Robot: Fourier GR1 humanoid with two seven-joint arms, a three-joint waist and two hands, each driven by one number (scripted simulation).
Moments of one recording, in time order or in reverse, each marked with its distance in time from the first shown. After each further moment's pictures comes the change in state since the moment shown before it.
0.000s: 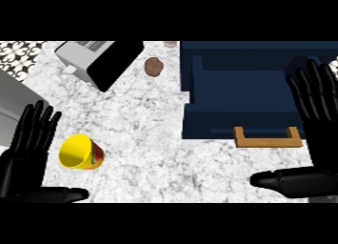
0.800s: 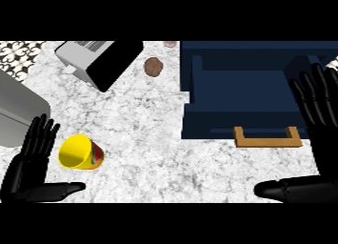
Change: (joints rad) left arm -0.014 0.050 0.103 0.341 -0.043 -0.068 -0.220; right arm 0.026 0.000 0.004 -0.053 -0.013 0.007 0.033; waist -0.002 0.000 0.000
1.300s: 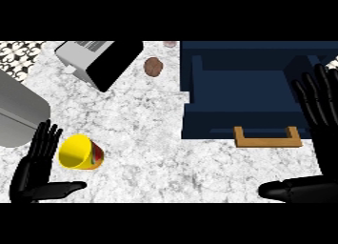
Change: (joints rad) left arm -0.055 0.035 0.038 0.248 -0.028 -0.039 -0.158; right arm 0.004 -0.007 -0.020 0.011 -0.024 0.023 -0.016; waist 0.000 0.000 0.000
